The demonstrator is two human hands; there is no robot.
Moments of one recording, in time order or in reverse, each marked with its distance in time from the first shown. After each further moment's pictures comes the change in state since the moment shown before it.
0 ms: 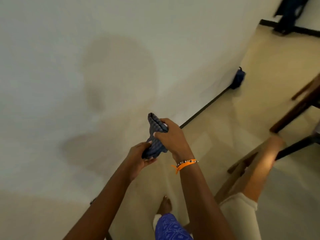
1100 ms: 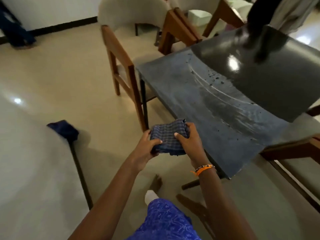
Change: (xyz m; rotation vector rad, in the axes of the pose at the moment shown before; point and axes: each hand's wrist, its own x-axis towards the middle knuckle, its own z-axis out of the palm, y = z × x) left_hand 0.308 0.088 0.719 0.898 -1.318 -0.226; right_hand 0.258 0.155 -0.540 0.428 1.501 0.450
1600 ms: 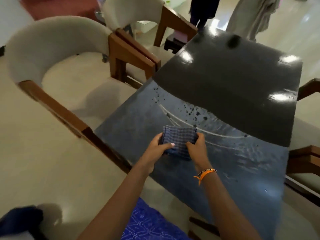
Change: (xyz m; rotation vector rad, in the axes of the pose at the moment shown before) left_hand 0.279 0.157 0.085 0.302 -0.426 -0.040; right_hand 0.263 -0.051 -0.039 0.058 0.515 0.233
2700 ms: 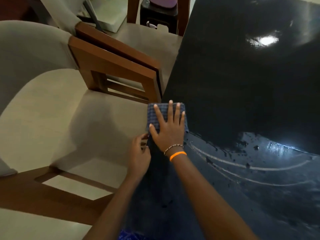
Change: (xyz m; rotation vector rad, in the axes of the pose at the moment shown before) left_hand 0.205 0.097 -0.177 0.591 0.216 0.138; right_hand 0.213 -0.105 0.231 -0.964 0.143 -0.336
